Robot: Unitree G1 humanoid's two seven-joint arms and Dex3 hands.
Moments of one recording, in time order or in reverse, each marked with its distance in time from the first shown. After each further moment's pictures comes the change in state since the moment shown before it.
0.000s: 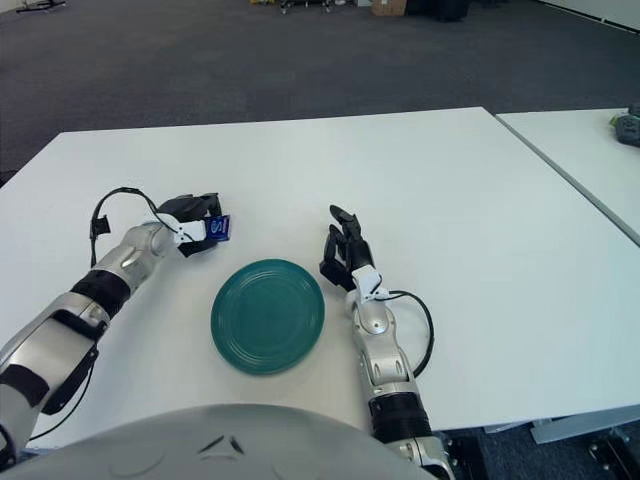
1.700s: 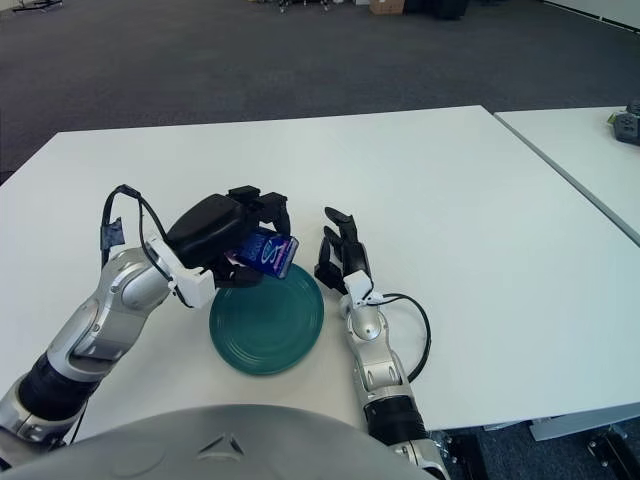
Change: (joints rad) left arm 0.358 0.004 0.047 -1.261 -0.021 0.084 -0.367; right arm 0.042 -0.037 0.067 -0.025 -0.108 -0.081 -0.041
